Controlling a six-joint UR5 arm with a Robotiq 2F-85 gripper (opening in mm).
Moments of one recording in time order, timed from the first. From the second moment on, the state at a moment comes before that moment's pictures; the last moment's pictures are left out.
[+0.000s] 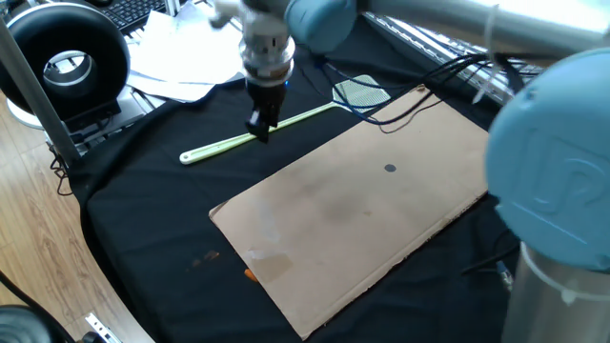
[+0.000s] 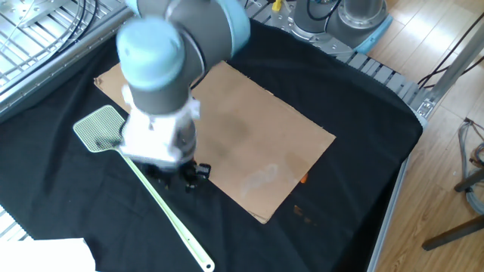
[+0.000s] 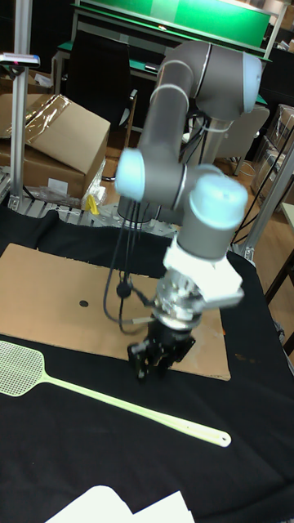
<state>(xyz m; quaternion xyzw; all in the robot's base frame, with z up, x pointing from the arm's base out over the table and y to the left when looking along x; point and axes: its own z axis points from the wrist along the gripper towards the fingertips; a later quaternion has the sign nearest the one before) 0.632 0.059 0.030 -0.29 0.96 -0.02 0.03</state>
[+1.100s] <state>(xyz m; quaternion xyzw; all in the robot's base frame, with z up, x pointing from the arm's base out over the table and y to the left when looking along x) 0.656 0.045 0.017 -0.48 0.88 -0.05 0.03</state>
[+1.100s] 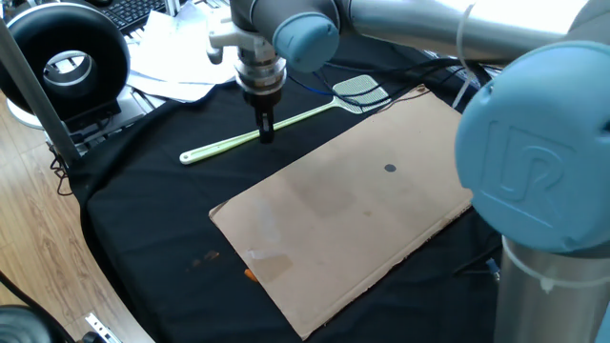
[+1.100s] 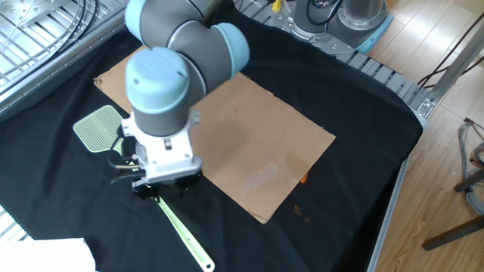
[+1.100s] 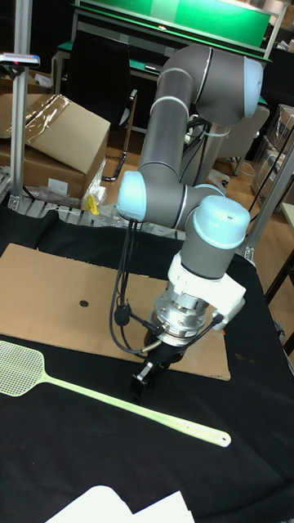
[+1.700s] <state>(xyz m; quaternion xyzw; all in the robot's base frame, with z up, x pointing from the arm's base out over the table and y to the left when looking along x) 0.651 0.039 0.035 -0.47 0.88 -0.06 0.03</state>
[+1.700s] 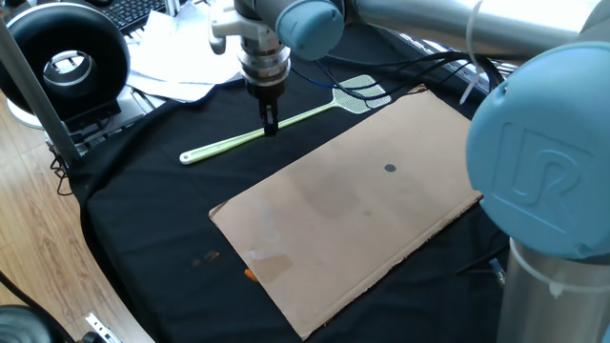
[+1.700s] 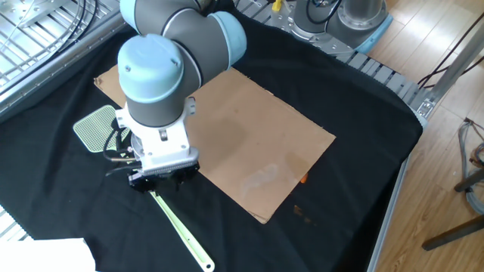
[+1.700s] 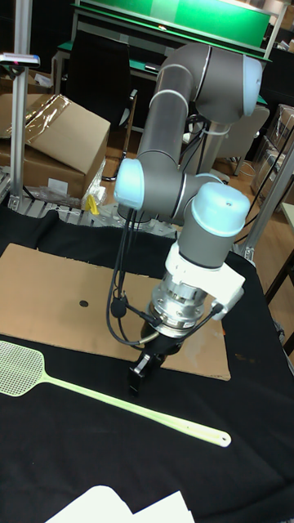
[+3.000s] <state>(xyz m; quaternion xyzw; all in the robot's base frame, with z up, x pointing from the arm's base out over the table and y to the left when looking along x) 0.682 0.060 0.007 -0.54 0.84 -0.03 0.07</state>
